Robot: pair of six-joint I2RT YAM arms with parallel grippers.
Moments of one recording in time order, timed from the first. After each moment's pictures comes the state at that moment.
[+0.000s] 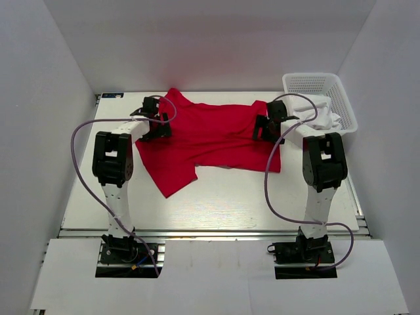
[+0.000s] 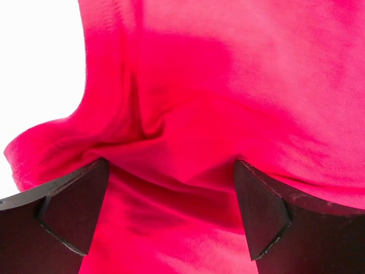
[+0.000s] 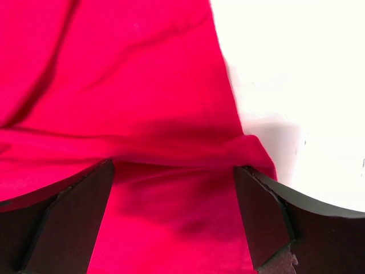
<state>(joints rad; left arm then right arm) -0.15 2.12 1.55 -0.43 -0.16 -0.31 0.23 2.02 1.40 -0.35 0.07 0.34</state>
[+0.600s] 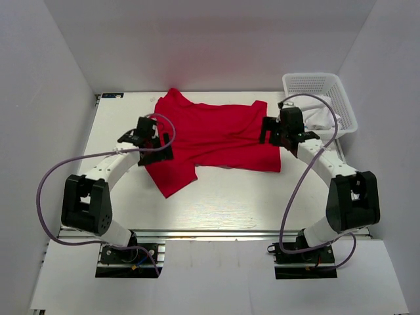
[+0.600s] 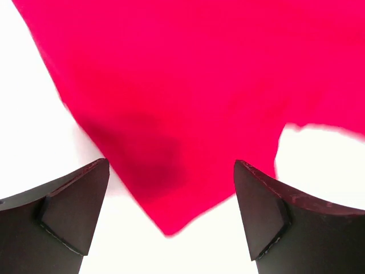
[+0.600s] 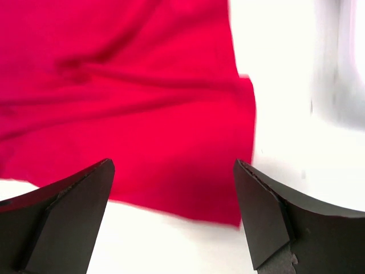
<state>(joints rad) -0.23 1.54 1.10 -0.54 -0.04 -0.38 0.25 1.55 1.12 -0.27 0.02 0.23</state>
